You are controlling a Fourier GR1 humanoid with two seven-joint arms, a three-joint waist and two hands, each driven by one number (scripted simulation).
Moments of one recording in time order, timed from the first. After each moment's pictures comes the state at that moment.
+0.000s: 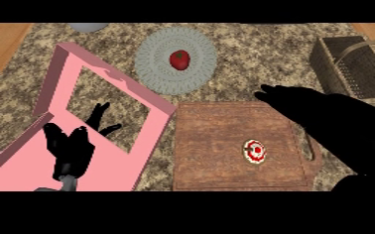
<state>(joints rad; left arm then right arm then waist) 0.01 0.32 -0.23 -1.44 0.36 0.21 0.11 -0.64 -0.94 0.52 -2.11 -0.20 0.46 0.88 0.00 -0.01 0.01</state>
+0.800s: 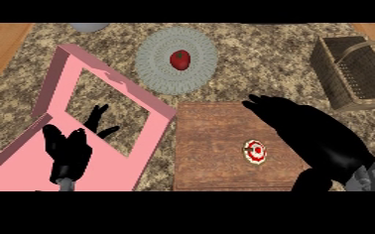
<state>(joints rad) 0.03 0.34 -0.24 -1.46 0.35 0.22 0.14 -0.50 -0.81 0.62 -2.01 0.10 0.40 0.76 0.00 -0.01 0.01</state>
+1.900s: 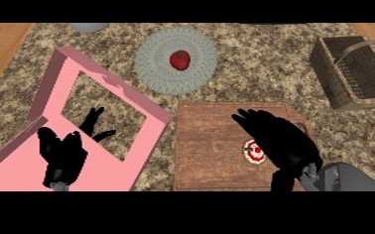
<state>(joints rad) 0.05 0.37 -0.24 -1.48 0.36 0.21 0.14 -0.40 -0.65 0.74 -1.83 0.36 0.39 0.67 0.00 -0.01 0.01</state>
